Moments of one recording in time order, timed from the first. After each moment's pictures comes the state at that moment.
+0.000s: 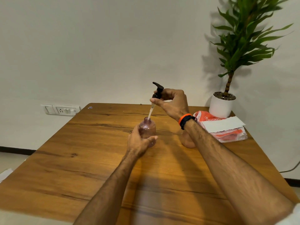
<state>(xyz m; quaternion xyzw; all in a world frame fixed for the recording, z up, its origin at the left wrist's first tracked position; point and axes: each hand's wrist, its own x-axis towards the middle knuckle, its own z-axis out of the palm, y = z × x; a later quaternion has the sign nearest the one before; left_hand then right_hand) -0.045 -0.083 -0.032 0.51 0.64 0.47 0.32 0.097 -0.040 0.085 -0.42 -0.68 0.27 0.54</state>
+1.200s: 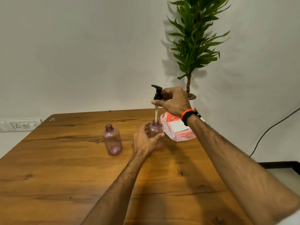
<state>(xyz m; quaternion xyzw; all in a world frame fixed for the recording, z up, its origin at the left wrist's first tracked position) 0.098 -0.062 -0.021 0.57 0.58 0.48 0.32 0.230 -0.030 0.101 -0.51 -0.68 0.17 0.49</state>
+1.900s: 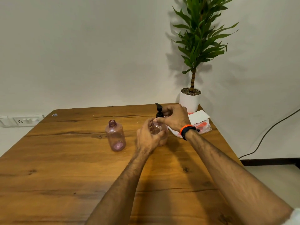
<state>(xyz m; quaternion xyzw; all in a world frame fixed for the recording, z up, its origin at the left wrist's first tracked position) 0.090 -0.055 -0.033 0.62 0.57 0.47 0.27 0.222 -0.035 0.032 -0.57 -0.66 0.21 0.44</state>
